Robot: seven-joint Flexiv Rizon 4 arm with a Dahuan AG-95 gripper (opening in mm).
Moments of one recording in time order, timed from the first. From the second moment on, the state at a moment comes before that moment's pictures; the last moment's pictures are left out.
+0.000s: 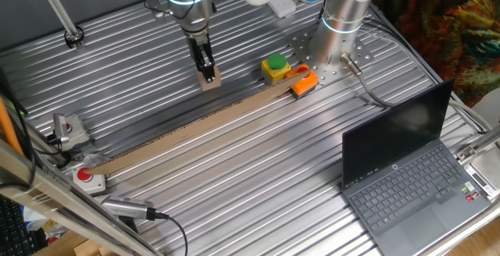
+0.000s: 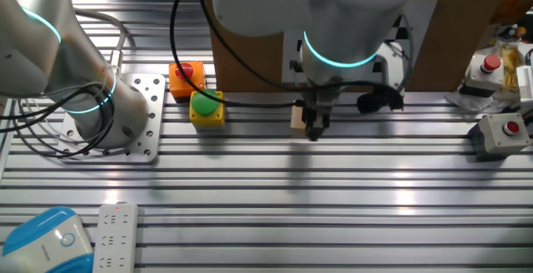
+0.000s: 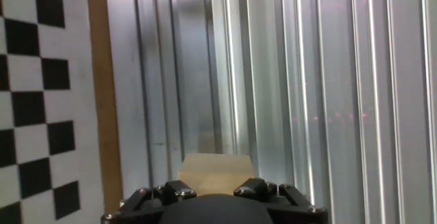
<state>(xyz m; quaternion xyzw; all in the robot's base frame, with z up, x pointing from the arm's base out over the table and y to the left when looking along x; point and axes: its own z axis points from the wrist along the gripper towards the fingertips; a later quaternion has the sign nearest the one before) 0.451 -0.040 0.106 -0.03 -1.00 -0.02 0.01</state>
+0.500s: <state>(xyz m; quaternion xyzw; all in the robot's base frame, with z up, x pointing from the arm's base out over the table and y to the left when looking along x) 0.452 -0.028 0.128 -0.03 -1.00 -0.02 0.02</state>
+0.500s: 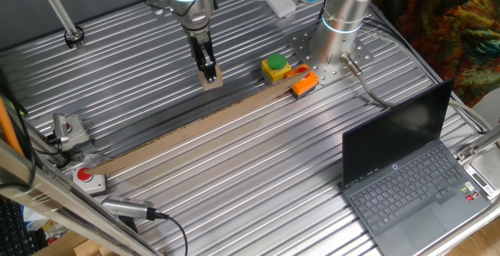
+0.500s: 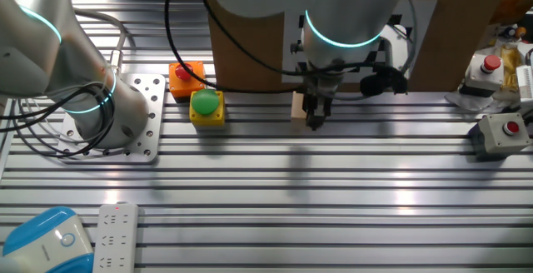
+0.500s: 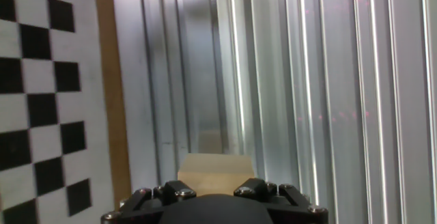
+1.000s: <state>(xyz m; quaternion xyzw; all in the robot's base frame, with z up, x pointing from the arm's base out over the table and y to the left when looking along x) 0.455 -0.017 0.151 -0.04 -1.00 -0.02 0.02</state>
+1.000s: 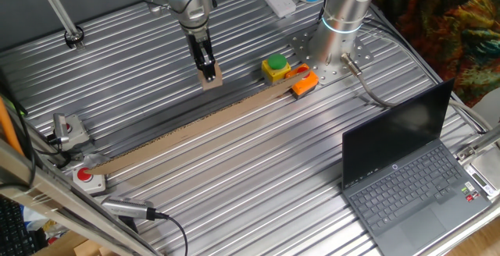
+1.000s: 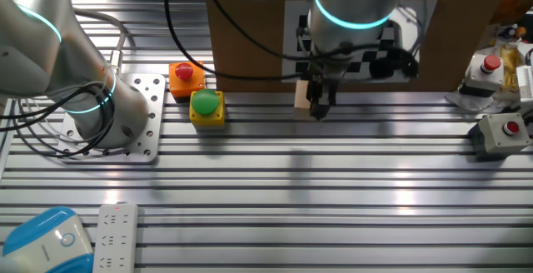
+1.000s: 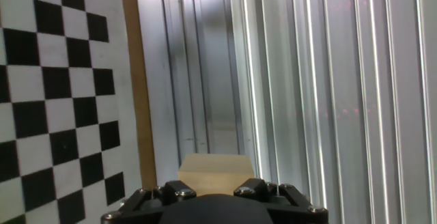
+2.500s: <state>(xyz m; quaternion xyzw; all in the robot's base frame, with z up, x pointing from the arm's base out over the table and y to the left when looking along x) 0.474 -0.012 0.212 -0.04 -1.00 -0.02 0.04</state>
